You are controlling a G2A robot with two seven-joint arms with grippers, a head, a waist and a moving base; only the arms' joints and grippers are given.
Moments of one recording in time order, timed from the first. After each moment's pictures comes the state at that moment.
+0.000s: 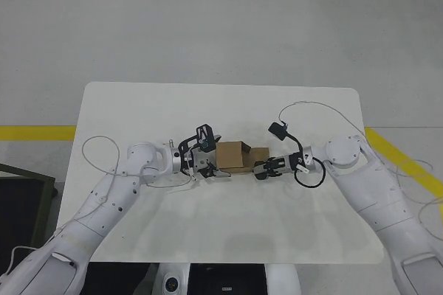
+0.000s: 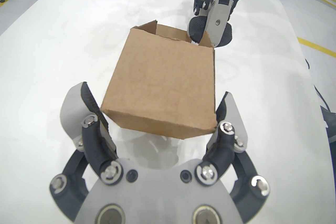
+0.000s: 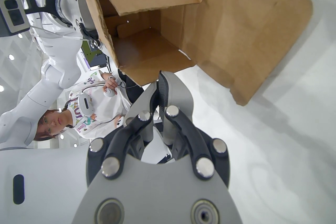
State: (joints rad) left arm 0.83 -1.10 -0.84 -1.25 1.15 -0.85 -0.06; right arm -0.76 -1.08 0.91 -1.18 0.15 -0.13 1.24
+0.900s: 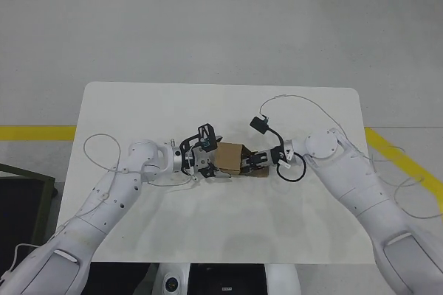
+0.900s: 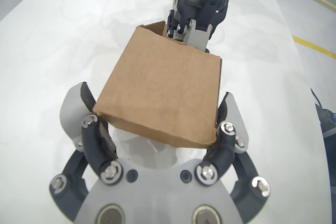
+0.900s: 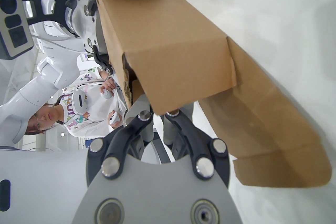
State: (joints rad) left arm 0.81 -1.12 -0.84 -1.21 1.13 -0.89 -0.10; right arm -0.61 -1.20 0.73 -0.97 0.20 -0.29 1.18
